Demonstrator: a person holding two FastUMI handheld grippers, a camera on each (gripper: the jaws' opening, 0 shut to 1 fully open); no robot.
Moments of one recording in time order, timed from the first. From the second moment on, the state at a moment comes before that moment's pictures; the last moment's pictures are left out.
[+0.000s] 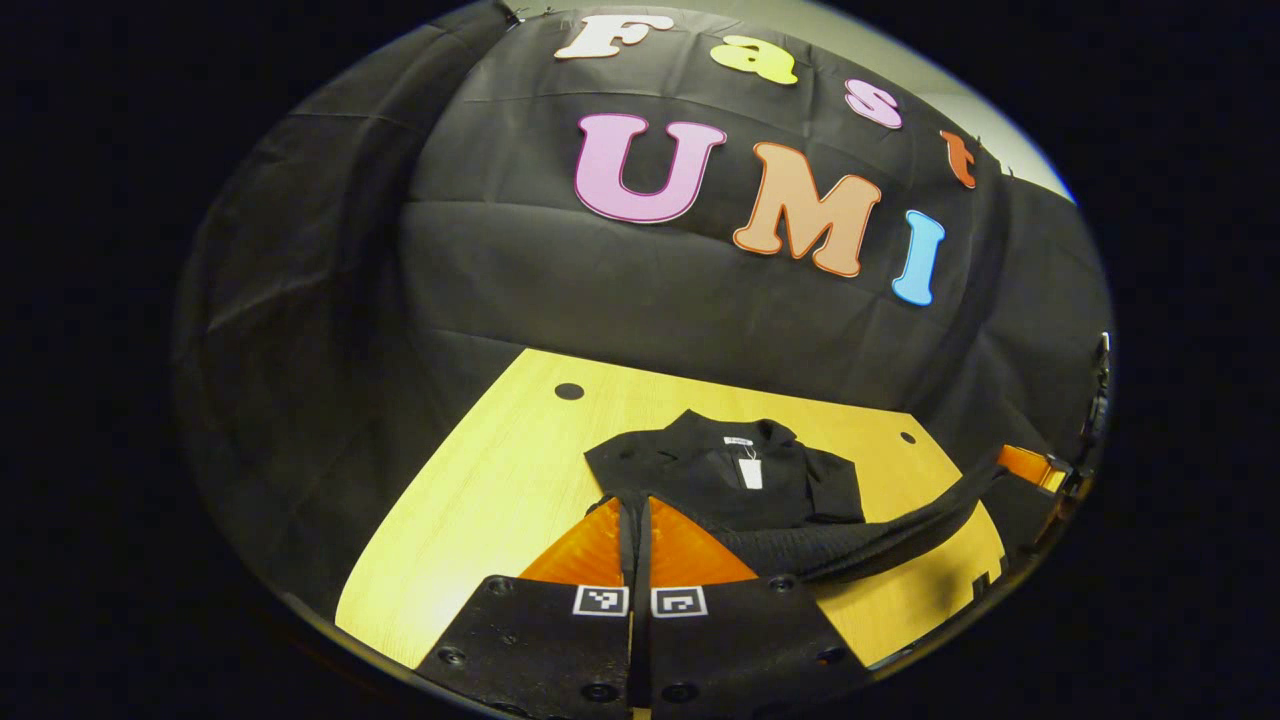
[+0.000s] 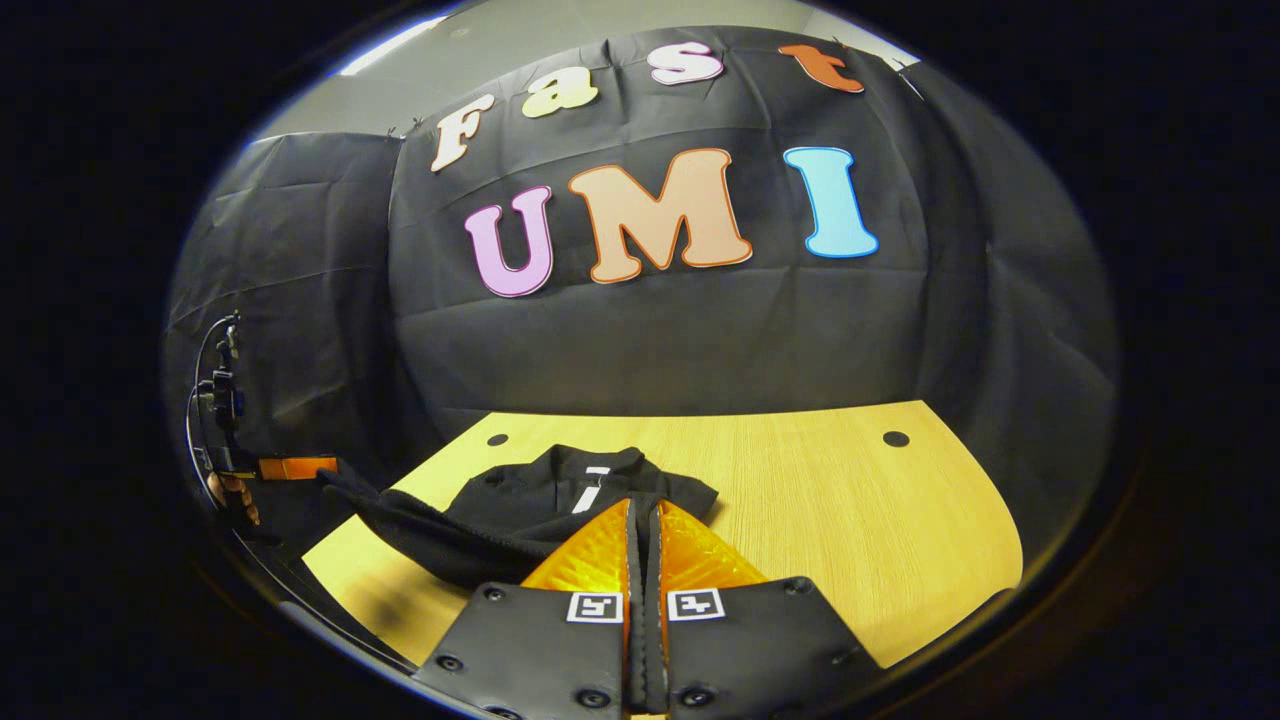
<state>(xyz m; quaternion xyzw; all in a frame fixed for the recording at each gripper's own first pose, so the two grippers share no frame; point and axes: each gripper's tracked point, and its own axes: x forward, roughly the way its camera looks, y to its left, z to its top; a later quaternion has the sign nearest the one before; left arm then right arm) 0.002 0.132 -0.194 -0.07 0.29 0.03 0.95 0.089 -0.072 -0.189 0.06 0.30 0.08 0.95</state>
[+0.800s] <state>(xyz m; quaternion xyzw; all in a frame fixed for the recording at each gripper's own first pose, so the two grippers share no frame) 0.156 0.141 -0.220 -0.04 0.28 0.05 0.96 0.241 -0.095 -0.223 0.08 0.29 0.07 0.95</state>
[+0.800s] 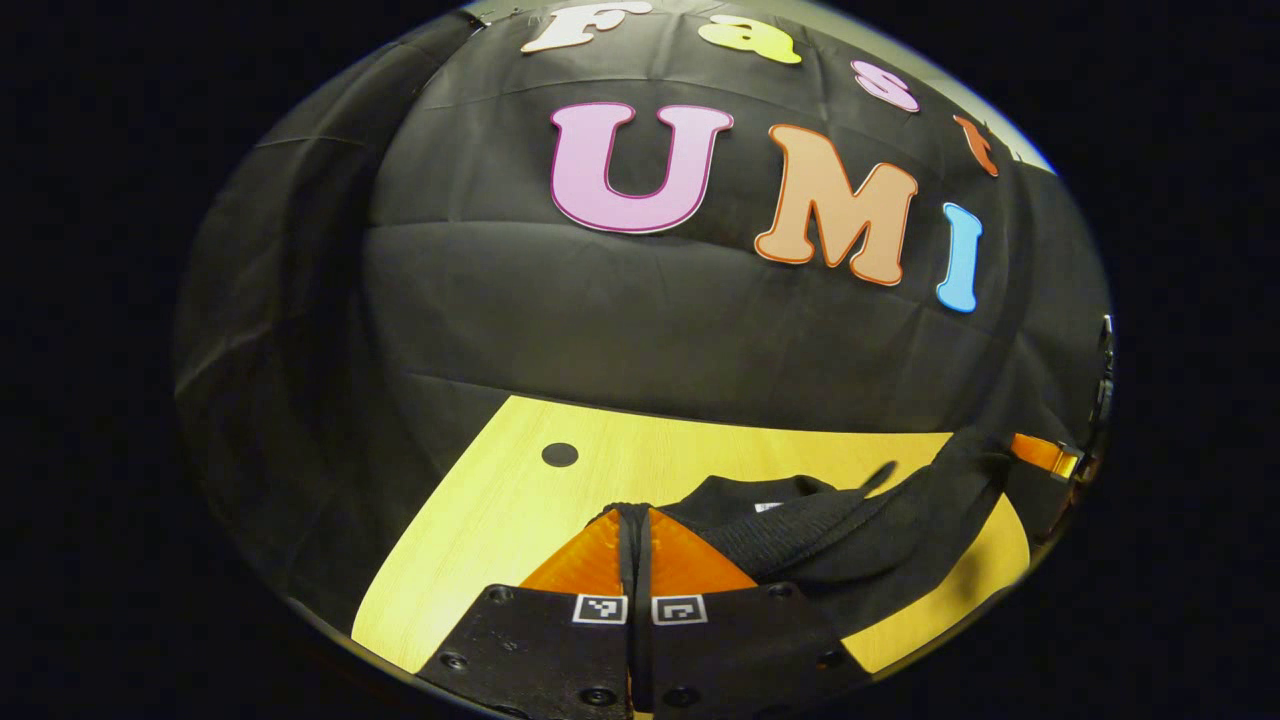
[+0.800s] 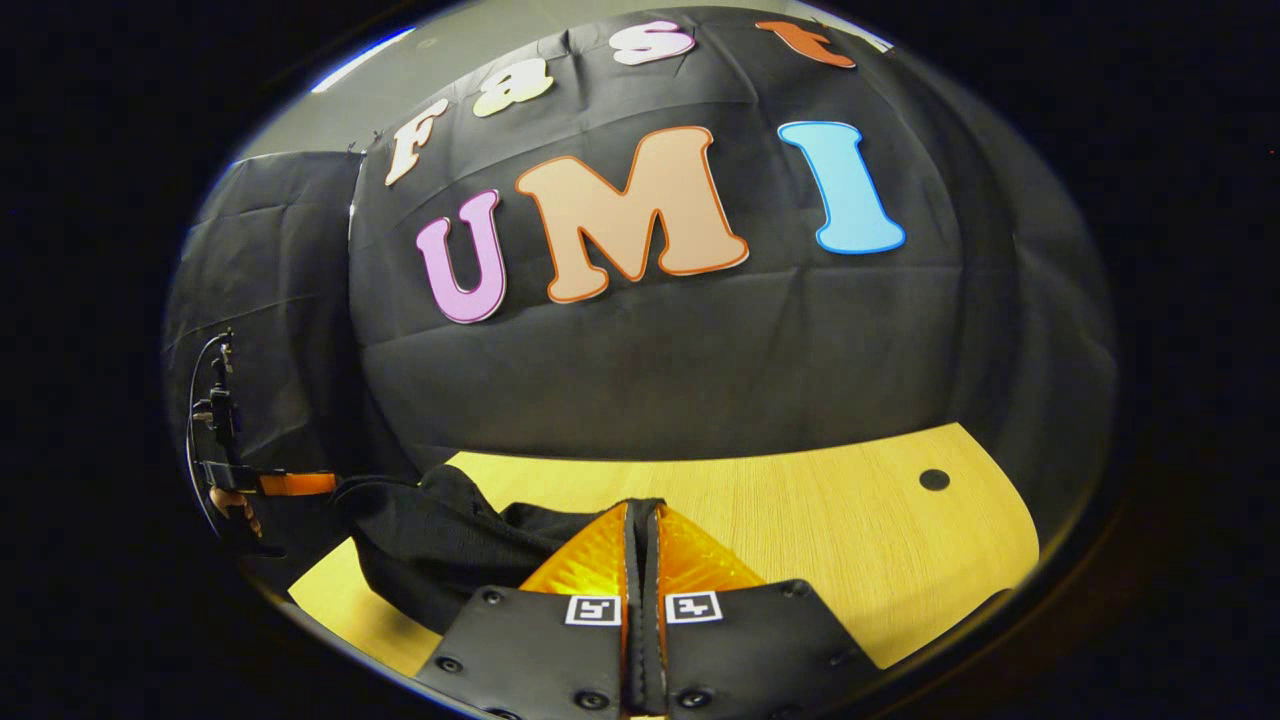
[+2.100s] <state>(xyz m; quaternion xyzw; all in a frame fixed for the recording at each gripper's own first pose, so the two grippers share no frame) 0.024 0.160 -0.059 0.09 0.09 0.14 0.98 0.102 -0.094 -0.087 0.04 0.12 -0.03 0.99</state>
